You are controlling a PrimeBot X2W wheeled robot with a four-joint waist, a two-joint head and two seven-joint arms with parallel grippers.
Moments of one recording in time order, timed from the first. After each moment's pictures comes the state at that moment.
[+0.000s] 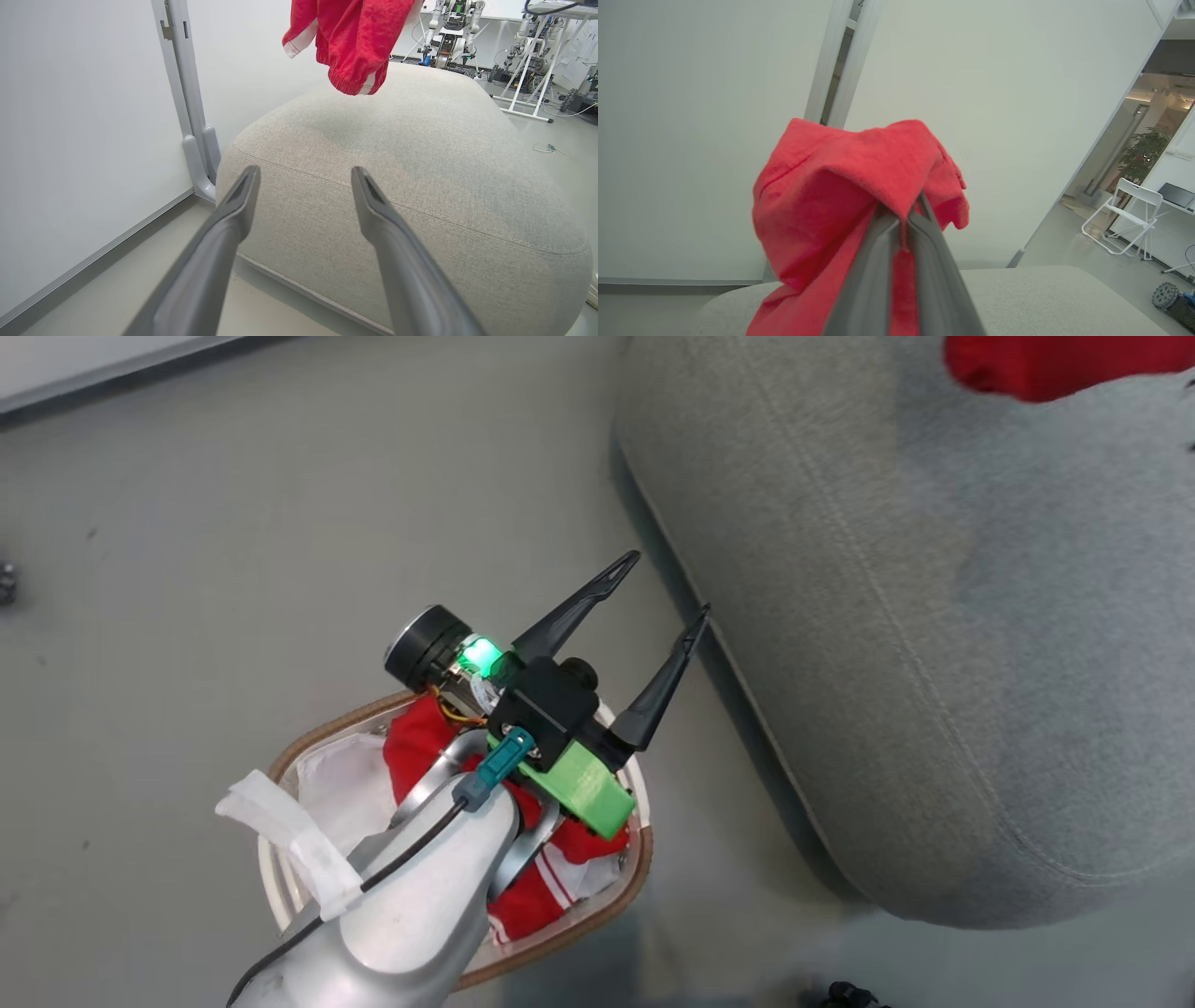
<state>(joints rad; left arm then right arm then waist) -0.61 0.12 -0.73 0.32 -0.23 -0.13 -0.26 -0.90 -0.34 -0.07 0.39 0.08 0.13 -0.26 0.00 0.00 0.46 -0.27</state>
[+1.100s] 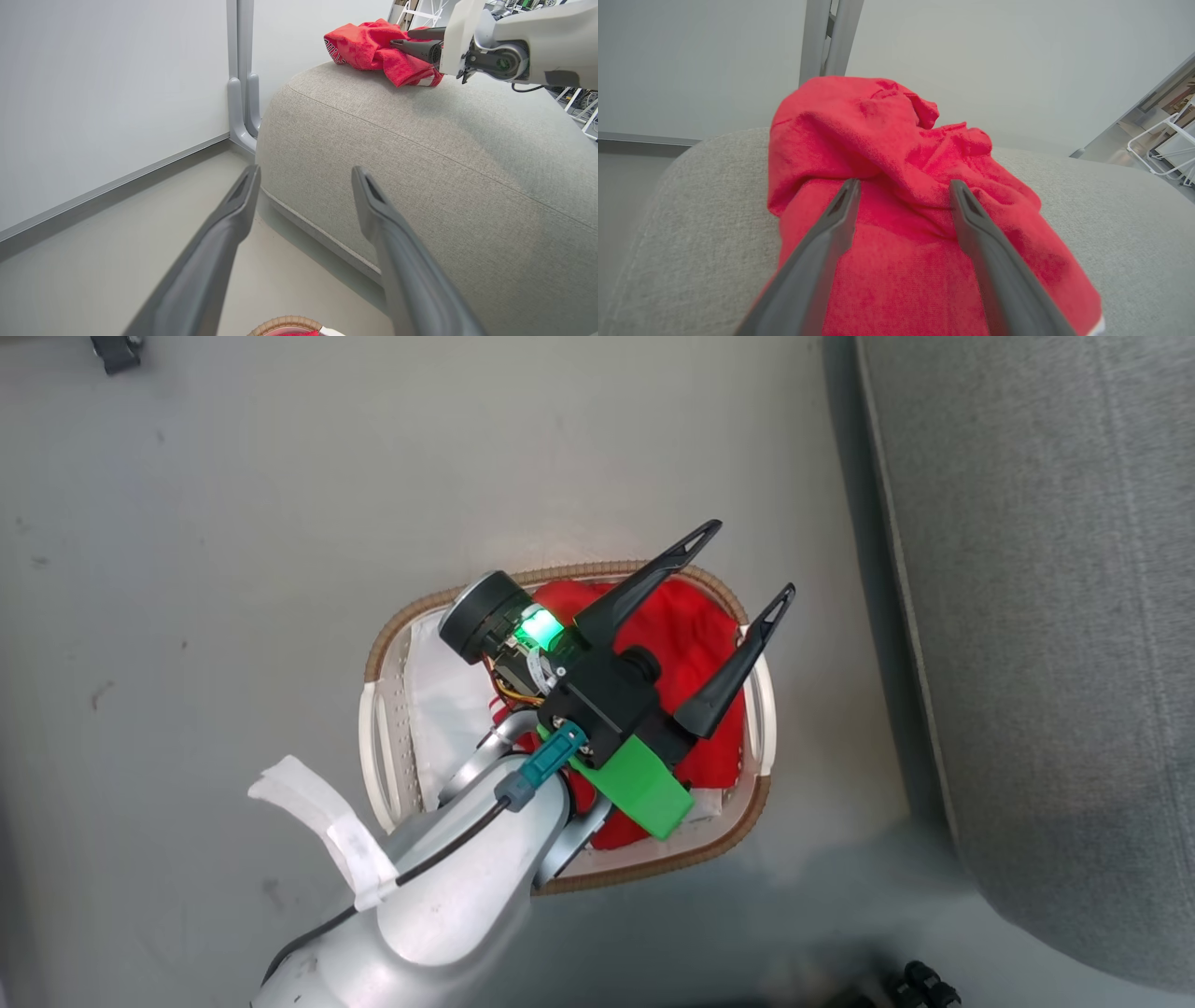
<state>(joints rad) -0.67 0.06 -0.77 0.26 -0.24 -0.13 -0.26 -0.91 -0.51 -0.18 0.70 0.08 0.13 -0.26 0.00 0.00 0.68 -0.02</state>
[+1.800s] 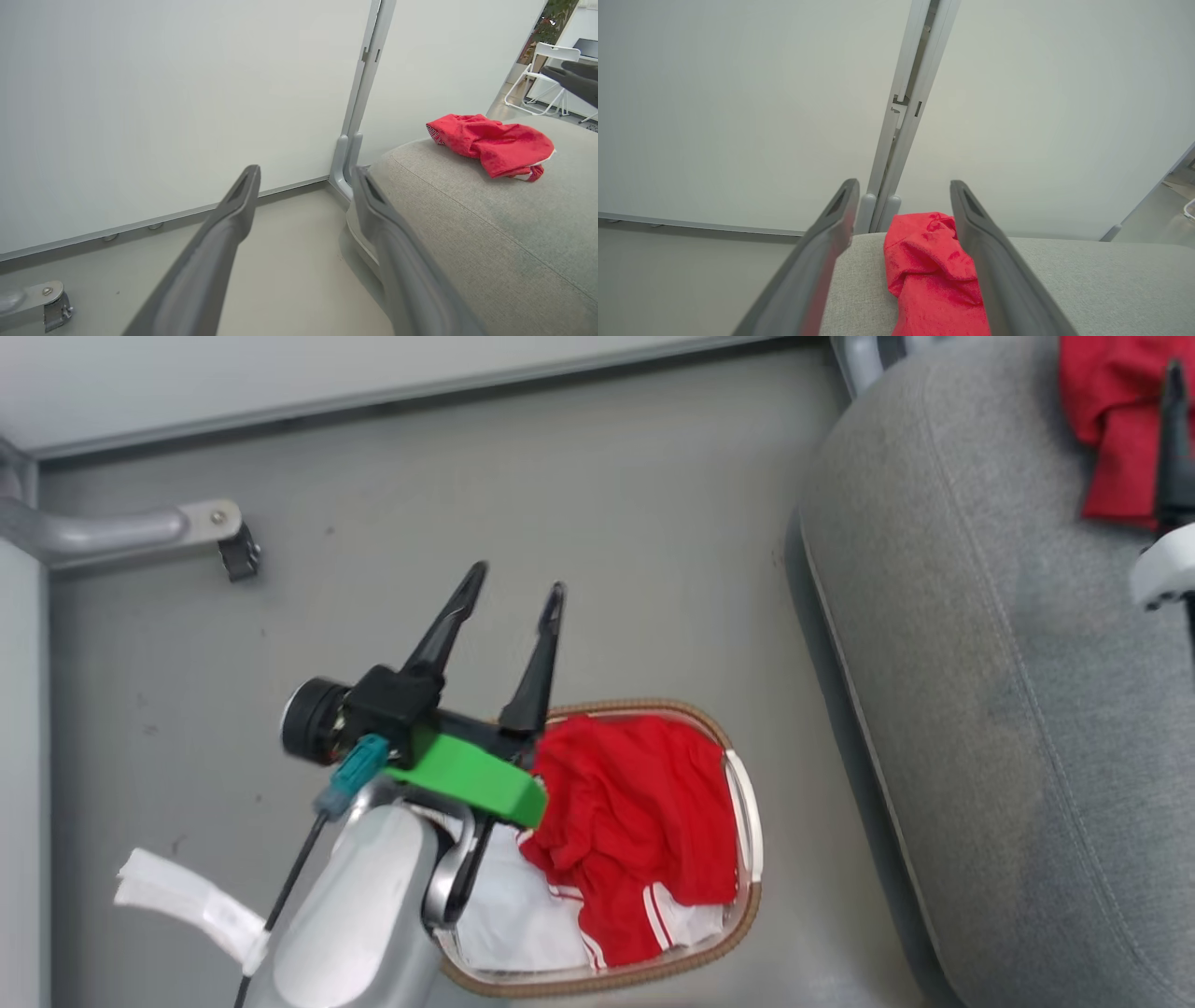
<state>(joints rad) -0.45 0.05 -0.45 0.30 -0.31 -0.10 -0.26 -0.72 -0.40 -0.05 0.52 0.11 0.13 -0.26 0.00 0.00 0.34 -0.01</state>
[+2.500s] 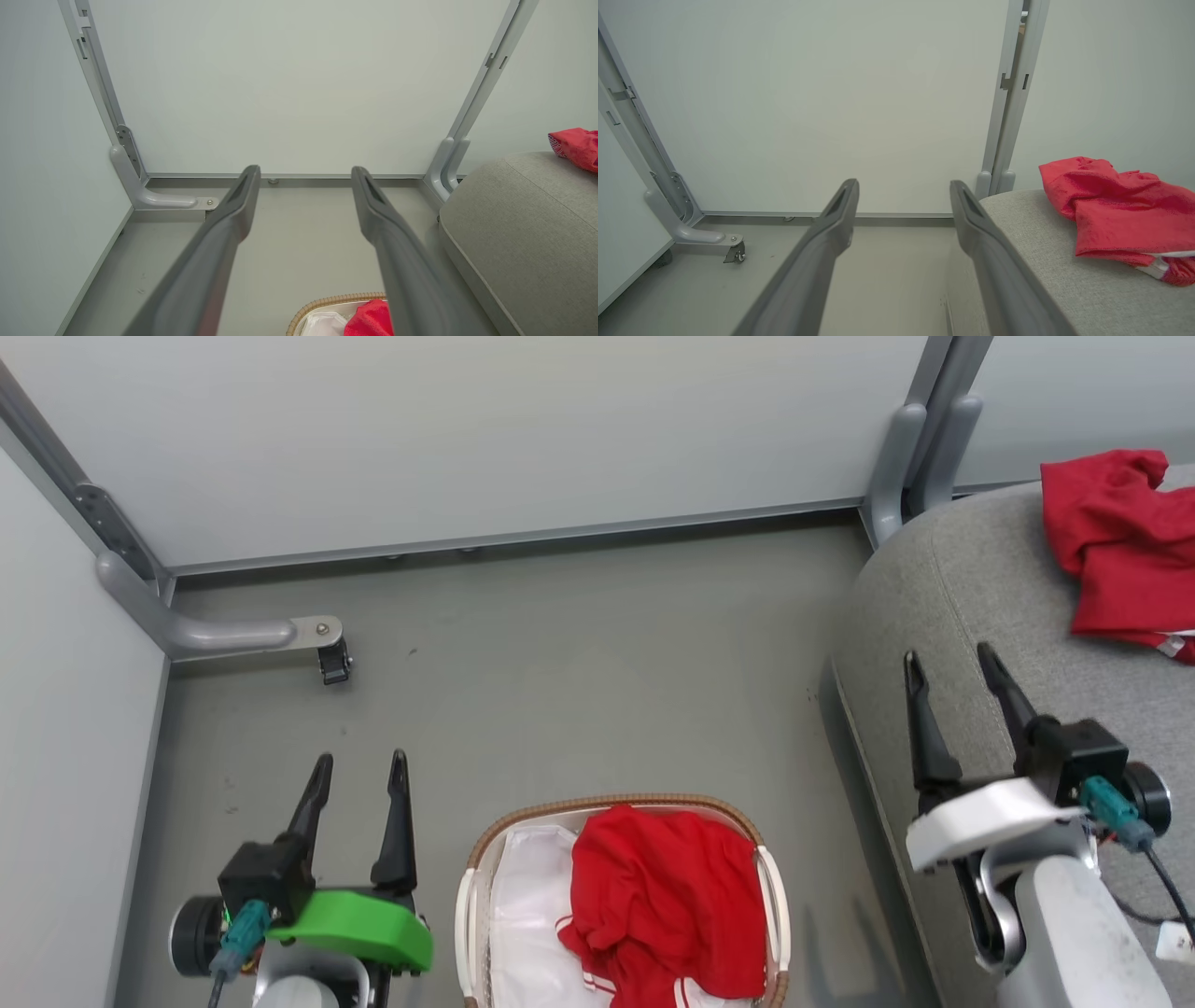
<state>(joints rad) -0.12 0.05 -0.14 0.29 -0.24 -0.08 -0.26 -0.26 -0.05 -0.02 0.27 0.11 0.13 -0.26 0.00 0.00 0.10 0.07</state>
